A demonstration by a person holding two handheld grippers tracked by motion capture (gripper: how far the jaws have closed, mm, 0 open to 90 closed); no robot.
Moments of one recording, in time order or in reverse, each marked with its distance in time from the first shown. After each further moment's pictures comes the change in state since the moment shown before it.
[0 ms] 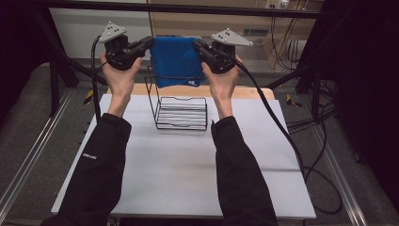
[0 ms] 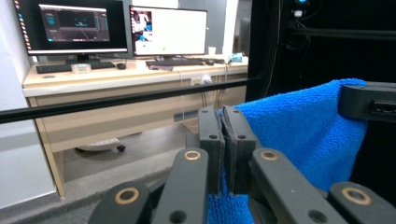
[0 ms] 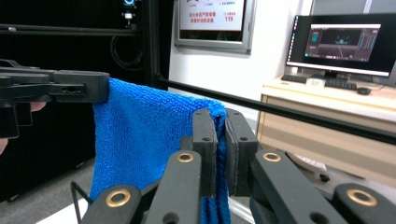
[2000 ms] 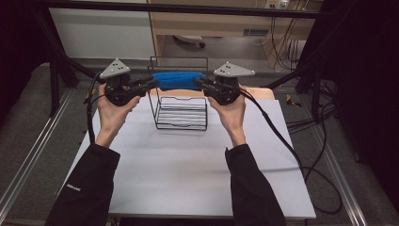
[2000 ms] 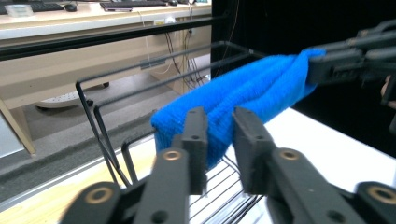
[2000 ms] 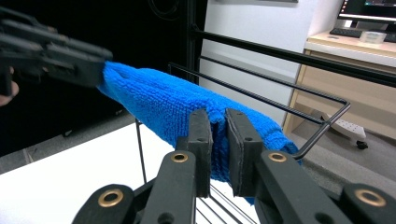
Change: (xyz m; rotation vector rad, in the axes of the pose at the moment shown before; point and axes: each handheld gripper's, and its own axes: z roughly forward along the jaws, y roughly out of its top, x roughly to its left) left arm -0.024 -0.047 -0.048 0.191 -0.138 0.004; right arm 0.013 -0.057 -0.041 0.174 0.154 -0.015
